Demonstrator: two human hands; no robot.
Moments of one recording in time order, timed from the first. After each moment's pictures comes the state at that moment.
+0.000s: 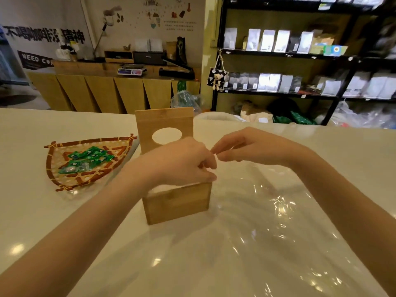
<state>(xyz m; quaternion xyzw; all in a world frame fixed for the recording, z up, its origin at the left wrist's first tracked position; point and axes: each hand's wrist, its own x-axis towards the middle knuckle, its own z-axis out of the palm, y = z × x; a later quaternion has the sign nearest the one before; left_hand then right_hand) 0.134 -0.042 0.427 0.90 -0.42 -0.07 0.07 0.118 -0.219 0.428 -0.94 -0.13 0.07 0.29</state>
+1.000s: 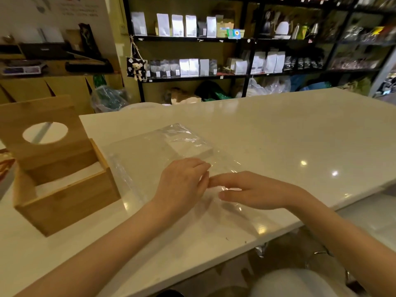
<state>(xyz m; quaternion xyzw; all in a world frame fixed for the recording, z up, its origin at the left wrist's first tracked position) 0.051 -0.178 0.326 0.81 -0.50 0.20 0.21 -0.049 -0.323 0.353 -0.94 -0.03 0.11 0.31</state>
